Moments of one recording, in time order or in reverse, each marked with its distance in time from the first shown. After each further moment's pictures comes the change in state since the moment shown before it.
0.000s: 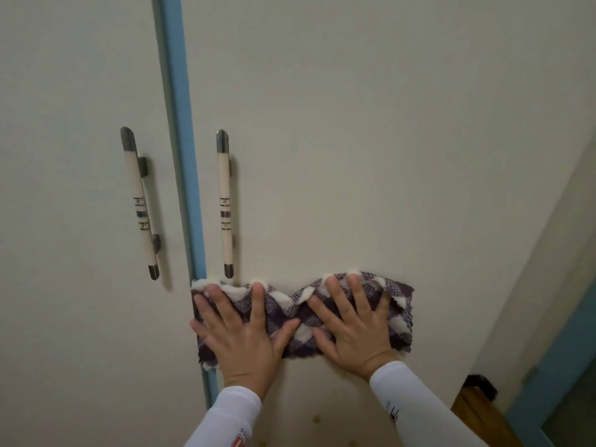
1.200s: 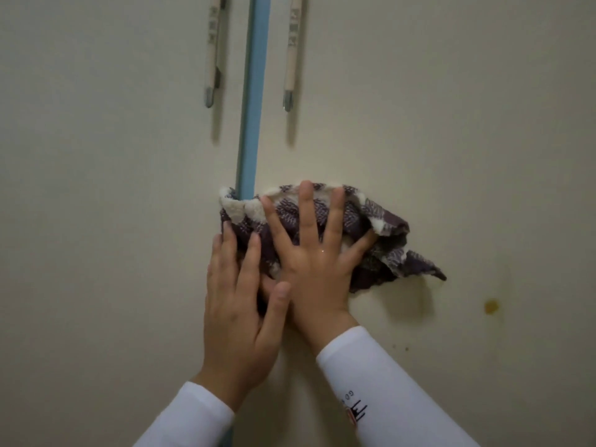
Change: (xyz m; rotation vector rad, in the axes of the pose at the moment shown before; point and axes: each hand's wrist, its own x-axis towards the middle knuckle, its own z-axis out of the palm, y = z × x) left_hand -0.081 -0.078 0.022 -0.433 0.286 0.233; right_hand 0.005 -0.155 0.031 -0.055 0.171 0.314
